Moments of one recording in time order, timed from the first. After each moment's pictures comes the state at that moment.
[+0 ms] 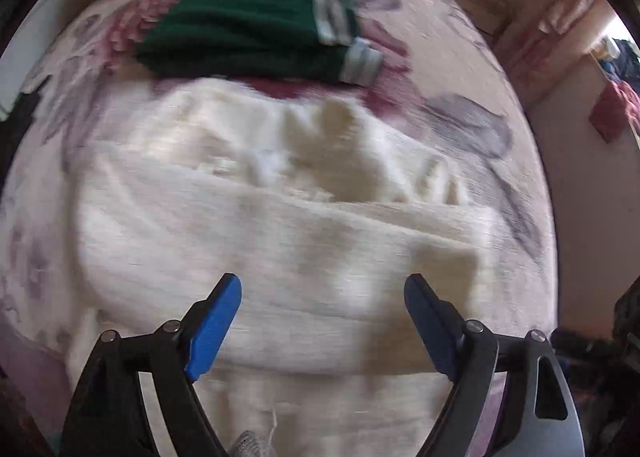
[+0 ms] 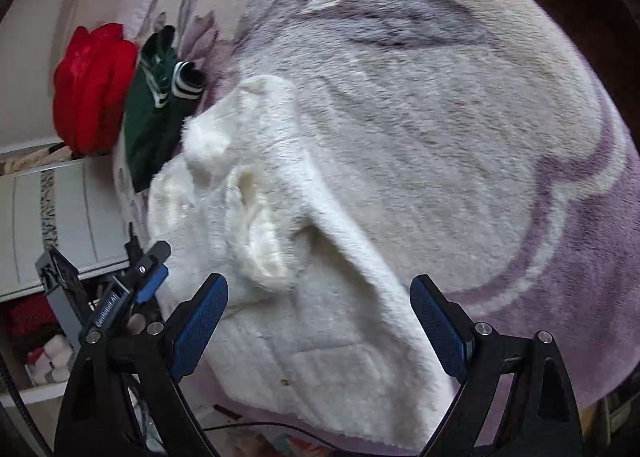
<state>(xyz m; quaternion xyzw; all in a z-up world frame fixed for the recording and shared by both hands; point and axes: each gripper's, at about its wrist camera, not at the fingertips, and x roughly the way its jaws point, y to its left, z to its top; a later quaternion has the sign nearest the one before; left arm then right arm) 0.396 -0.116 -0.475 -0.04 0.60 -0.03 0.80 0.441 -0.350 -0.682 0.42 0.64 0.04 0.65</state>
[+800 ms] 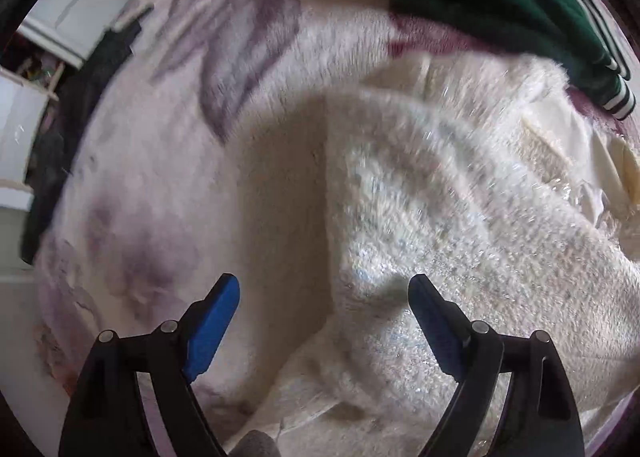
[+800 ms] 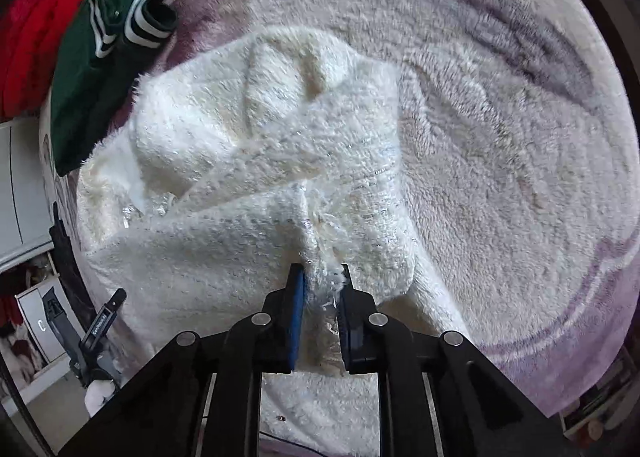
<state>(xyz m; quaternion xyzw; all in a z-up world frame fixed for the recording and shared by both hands) 0.443 0.076 -0.548 0.02 0.66 0.14 0.74 0.553 -0.260 -0.691 0.27 0.73 -0.04 0.62</state>
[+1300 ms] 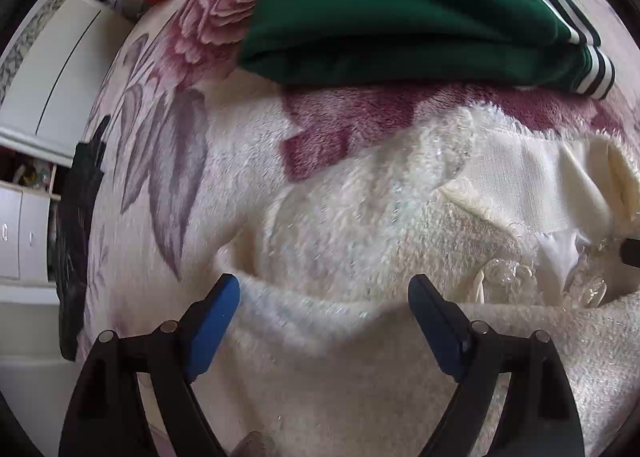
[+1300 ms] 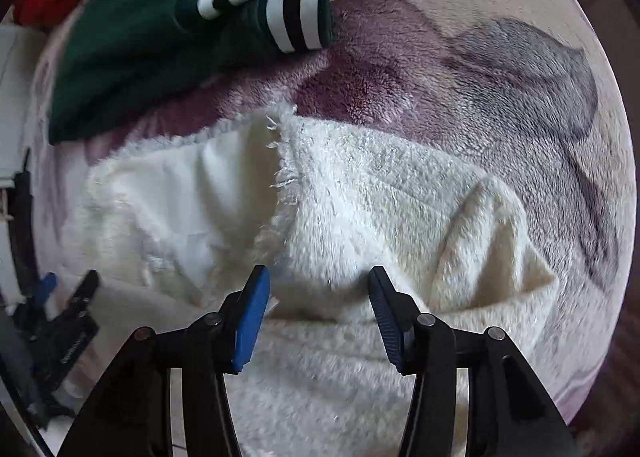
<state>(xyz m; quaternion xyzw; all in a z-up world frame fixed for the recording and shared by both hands) 0.527 -0.003 -0.563 0.14 0.64 0.09 0.75 0.676 -0.132 -0.715 0.08 0.74 0.00 0.67</state>
